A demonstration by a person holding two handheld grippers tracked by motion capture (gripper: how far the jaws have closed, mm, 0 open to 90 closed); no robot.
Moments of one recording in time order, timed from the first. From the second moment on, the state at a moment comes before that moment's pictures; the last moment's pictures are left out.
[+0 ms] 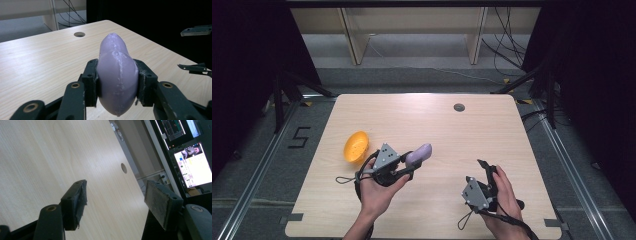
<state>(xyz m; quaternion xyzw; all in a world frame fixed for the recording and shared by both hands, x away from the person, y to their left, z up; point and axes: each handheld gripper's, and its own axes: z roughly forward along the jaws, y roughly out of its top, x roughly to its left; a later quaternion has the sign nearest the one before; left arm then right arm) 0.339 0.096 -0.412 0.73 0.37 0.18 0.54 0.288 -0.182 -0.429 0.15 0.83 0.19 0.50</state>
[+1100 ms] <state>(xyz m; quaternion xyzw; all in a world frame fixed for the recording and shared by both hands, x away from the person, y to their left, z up) 0.337 0.127 -0.417 0.70 0.41 0.24 0.53 0.287 -0.182 -0.431 0.16 0.83 0.20 0.50</state>
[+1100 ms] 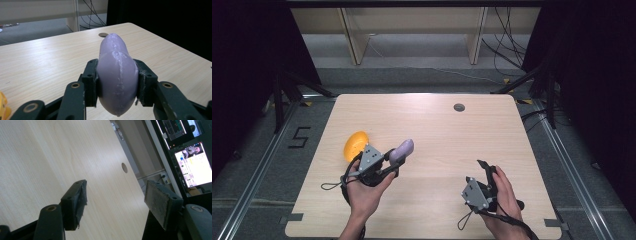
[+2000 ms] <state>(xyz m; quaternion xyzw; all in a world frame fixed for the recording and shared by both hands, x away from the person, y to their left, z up) 0.343 0.159 -0.417 0.67 0.45 0.28 0.51 0.287 -0.182 -0.431 0.17 0.83 0.20 0.50</state>
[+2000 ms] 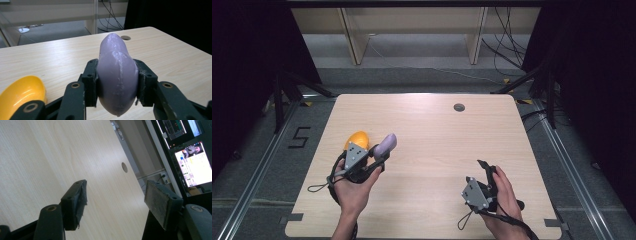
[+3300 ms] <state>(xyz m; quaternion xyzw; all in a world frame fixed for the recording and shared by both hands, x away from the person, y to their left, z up) 0.374 0.200 -0.424 0.62 0.52 0.34 0.47 0.289 -0.182 -0.431 0.16 0.83 0.19 0.50</state>
